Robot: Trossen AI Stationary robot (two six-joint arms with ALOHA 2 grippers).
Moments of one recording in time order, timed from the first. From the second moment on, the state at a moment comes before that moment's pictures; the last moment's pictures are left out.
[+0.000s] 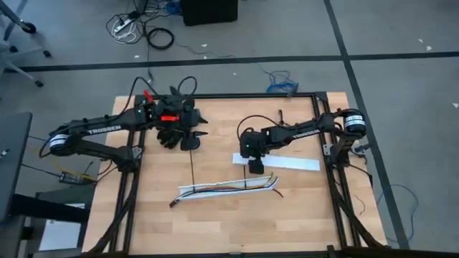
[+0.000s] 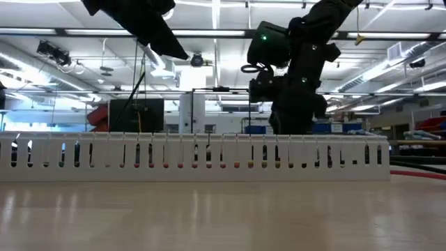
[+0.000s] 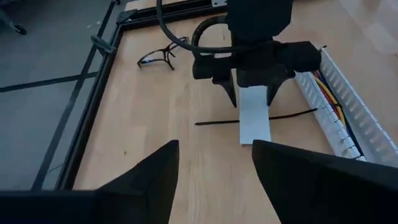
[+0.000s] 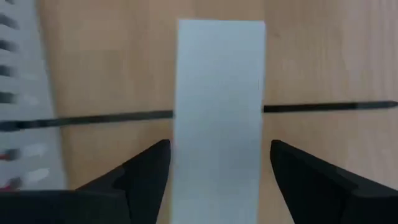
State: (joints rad) left arm 0.31 1.13 0.94 -0.38 0.15 0.32; right arm -0.07 1.78 1.06 -0.43 -0.03 0.00
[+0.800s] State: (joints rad) left arm 0.31 1.13 0.94 -0.39 0.14 0.33; right arm -0.07 1.78 0.99 -0.39 0.00 0.08
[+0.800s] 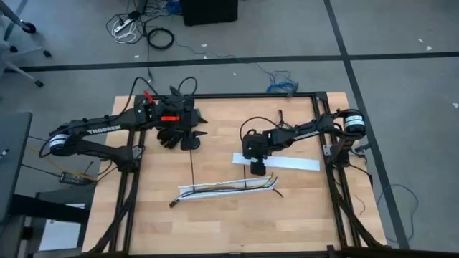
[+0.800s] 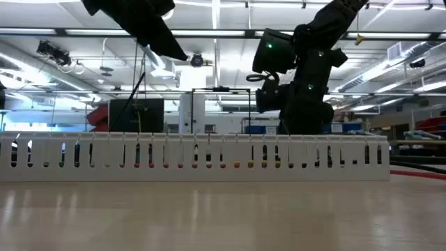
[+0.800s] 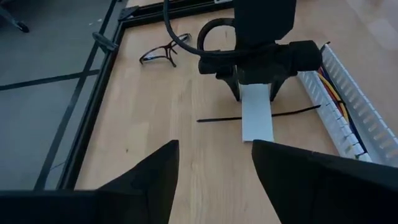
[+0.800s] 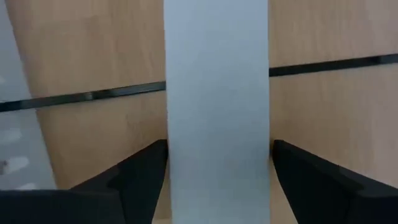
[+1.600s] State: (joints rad) left arm 0.31 1.13 0.94 -0.39 0.14 0.31; right arm -0.06 1.78 0.98 -0.38 0.00 0.08
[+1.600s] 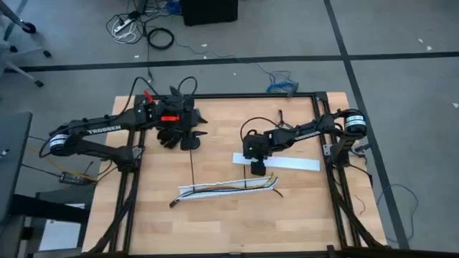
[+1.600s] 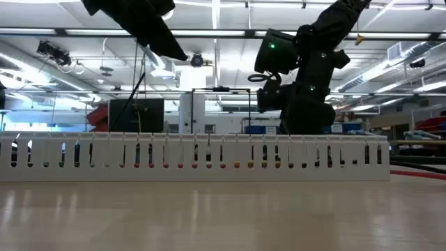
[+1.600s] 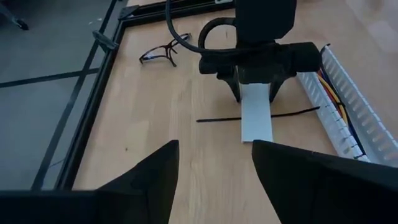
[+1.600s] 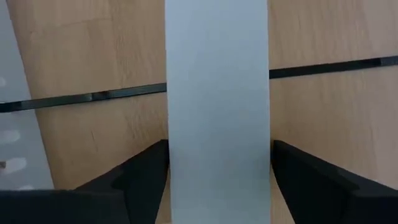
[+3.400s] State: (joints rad) left arm 0.32 1.13 0.94 -0.45 0.10 0.34; right arm -0.04 1.78 1.07 -0.39 0.07 0.01
